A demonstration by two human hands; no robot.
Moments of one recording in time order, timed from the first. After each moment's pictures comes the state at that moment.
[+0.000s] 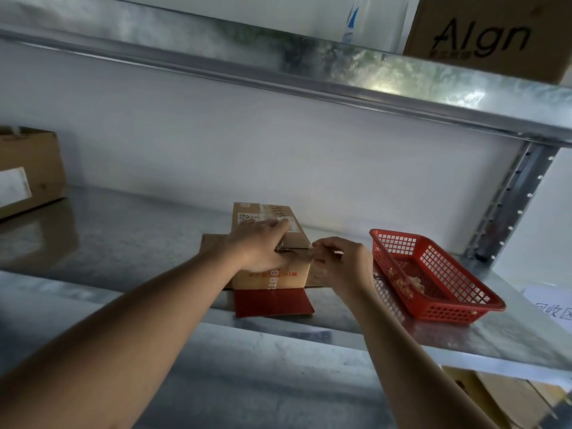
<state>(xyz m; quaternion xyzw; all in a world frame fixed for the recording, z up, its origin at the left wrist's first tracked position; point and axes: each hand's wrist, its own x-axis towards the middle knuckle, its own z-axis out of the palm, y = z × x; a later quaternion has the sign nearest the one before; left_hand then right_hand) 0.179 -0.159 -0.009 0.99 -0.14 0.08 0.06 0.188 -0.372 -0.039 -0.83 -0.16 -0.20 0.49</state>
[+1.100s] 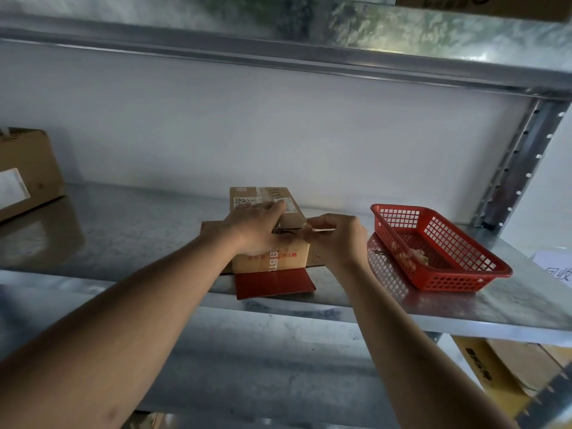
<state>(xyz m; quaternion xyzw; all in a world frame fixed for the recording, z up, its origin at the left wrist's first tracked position) 0.181 -0.158 -0.013 0.98 -0.15 0.11 0.05 0.182 -0.360 -0.033 -0.85 -0.12 -0.20 0.47</state>
